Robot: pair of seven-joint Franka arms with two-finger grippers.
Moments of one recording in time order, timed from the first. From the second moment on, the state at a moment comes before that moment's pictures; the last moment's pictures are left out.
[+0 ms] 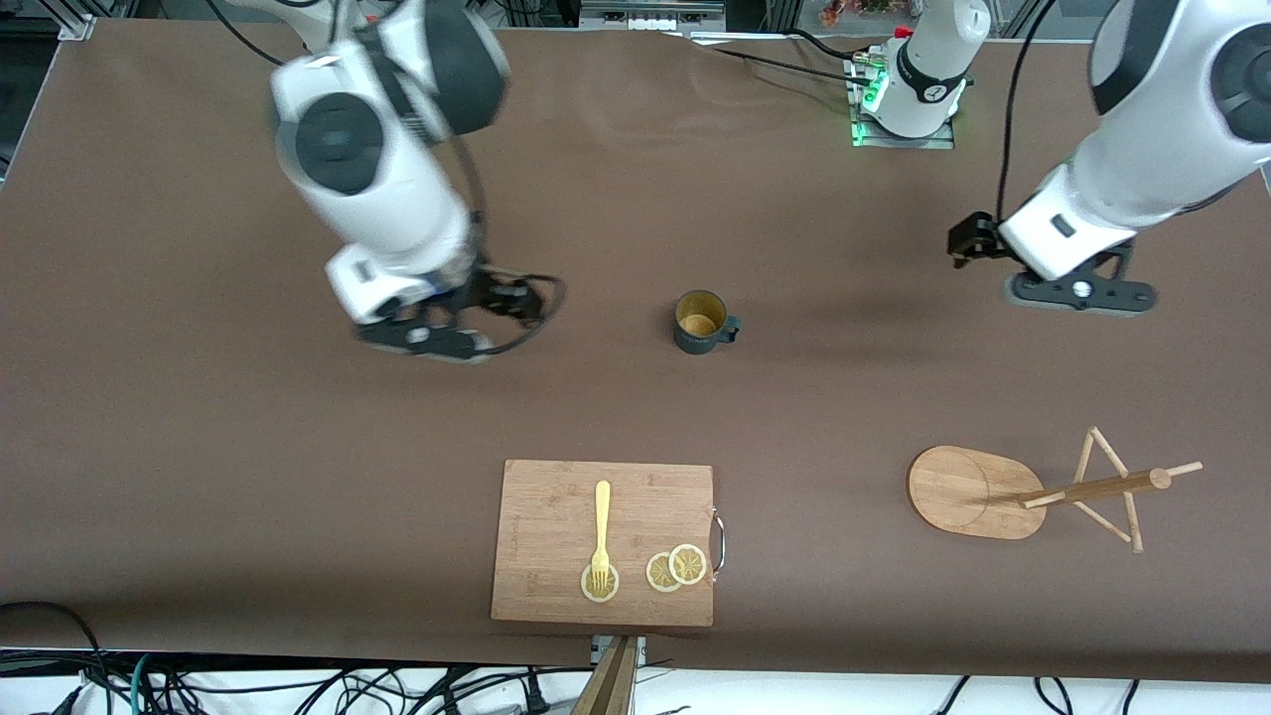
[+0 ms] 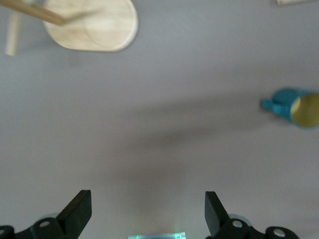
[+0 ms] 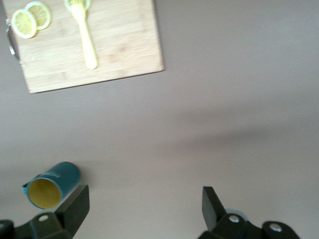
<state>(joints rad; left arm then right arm) -0.03 0.10 -0.23 -1.65 0.04 1.52 -0.10 0.58 0.41 -0.20 -1.27 0.17 1.65 0.56</state>
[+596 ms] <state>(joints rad) -0.06 0.17 -0.30 -1.65 0.00 1.50 0.20 0.43 0.13 -0.44 -1.49 0.13 1.46 0.08</state>
